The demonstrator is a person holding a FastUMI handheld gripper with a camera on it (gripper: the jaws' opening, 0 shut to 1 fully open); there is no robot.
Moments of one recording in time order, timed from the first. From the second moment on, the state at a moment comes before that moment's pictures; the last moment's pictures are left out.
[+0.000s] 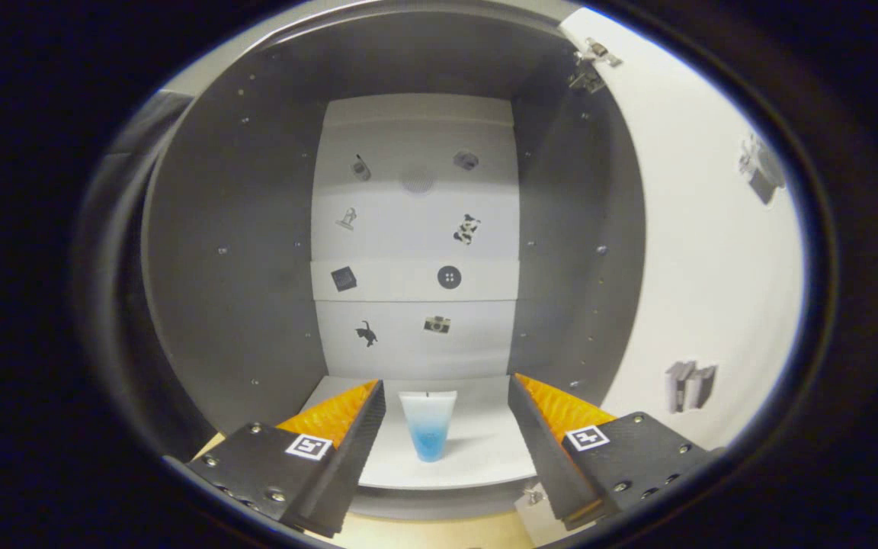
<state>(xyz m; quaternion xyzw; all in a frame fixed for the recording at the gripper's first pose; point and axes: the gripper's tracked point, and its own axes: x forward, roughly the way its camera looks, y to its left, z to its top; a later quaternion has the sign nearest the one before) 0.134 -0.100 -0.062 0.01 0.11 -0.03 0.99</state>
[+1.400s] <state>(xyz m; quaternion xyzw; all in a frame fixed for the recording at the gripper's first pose) -0.203 -0.252 0.003 0.01 0.05 -0.33 0.94</state>
